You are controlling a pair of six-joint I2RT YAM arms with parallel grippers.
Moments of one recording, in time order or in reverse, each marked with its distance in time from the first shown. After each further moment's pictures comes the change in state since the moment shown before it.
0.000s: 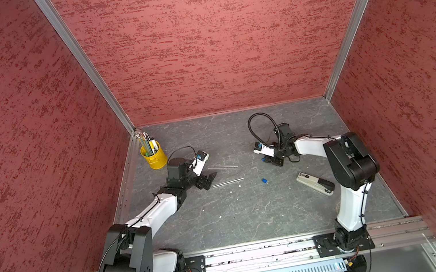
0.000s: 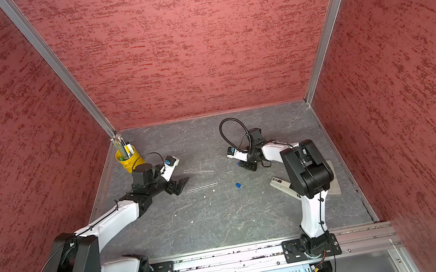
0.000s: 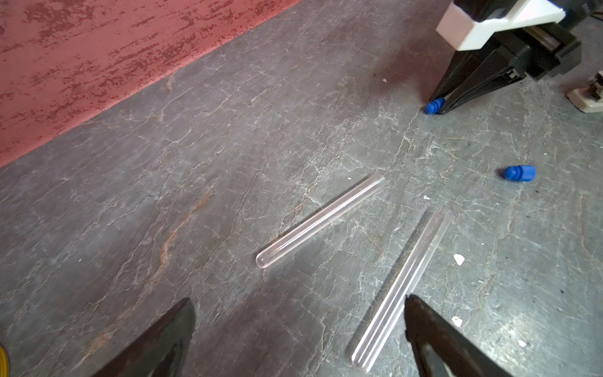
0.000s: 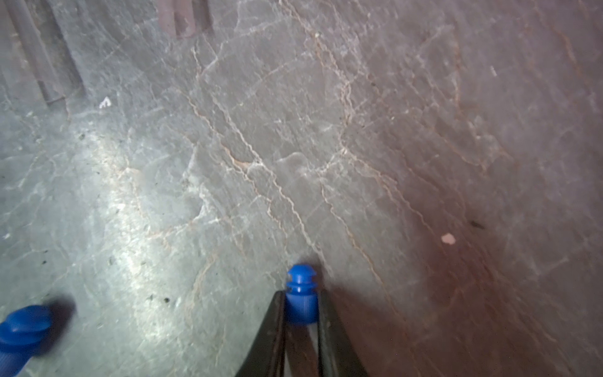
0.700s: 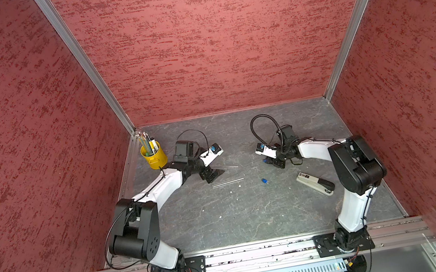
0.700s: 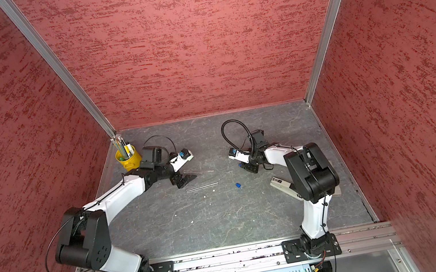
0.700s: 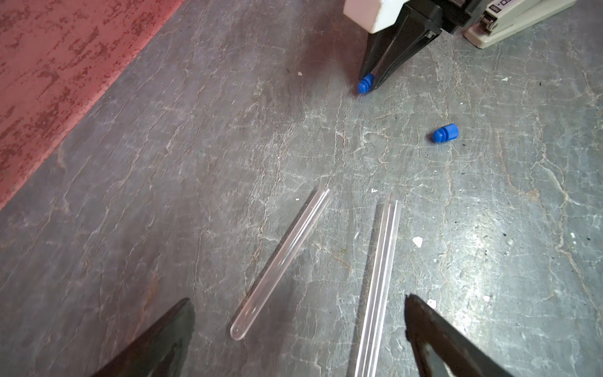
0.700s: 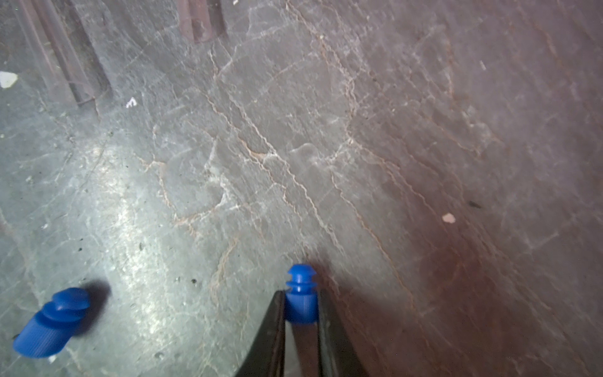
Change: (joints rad) left arm -0.042 0.231 0.384 -0.406 0.167 0.377; right arm 0.001 -0.064 -0.078 0.055 -0.001 0.040
